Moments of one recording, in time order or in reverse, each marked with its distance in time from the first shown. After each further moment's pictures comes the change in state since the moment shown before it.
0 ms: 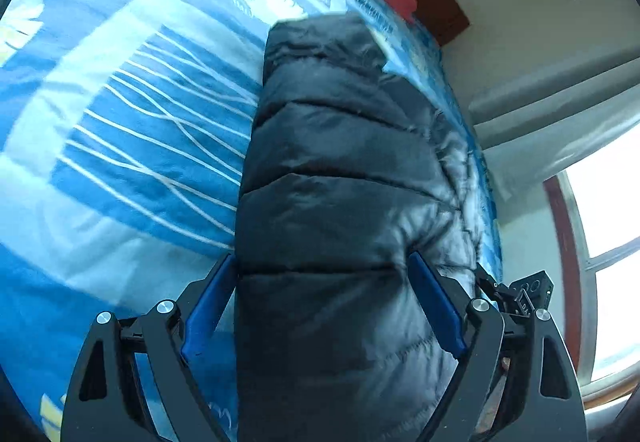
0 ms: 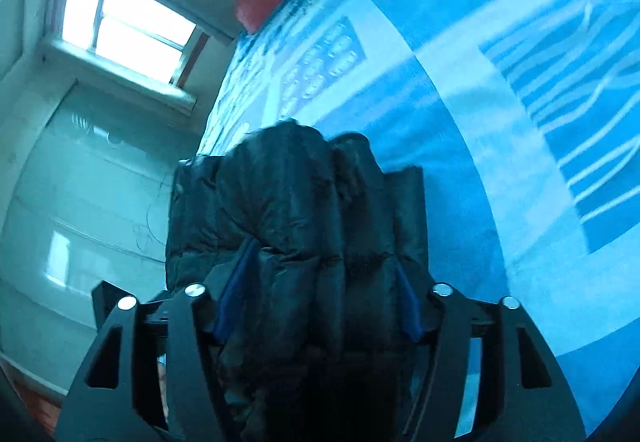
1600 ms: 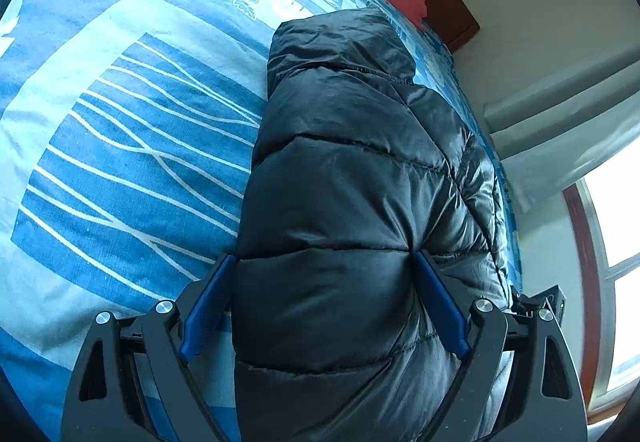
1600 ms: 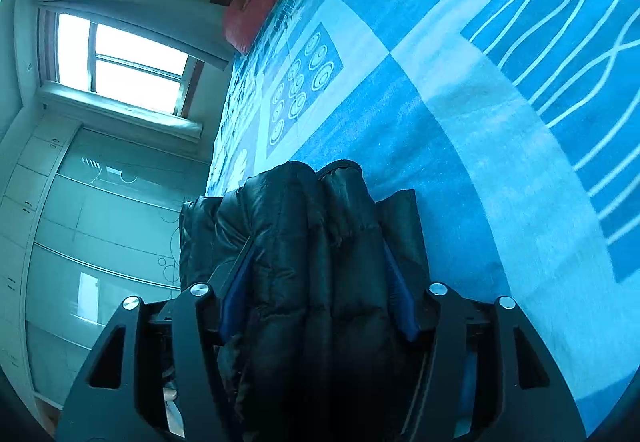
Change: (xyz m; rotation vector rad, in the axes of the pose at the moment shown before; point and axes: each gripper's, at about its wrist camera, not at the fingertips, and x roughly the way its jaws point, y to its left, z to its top) left arm 0.050 0.007 0.035 0.010 -0.015 0.051; right arm 0.014 -0.031 0.012 0.178 -0.040 0.063
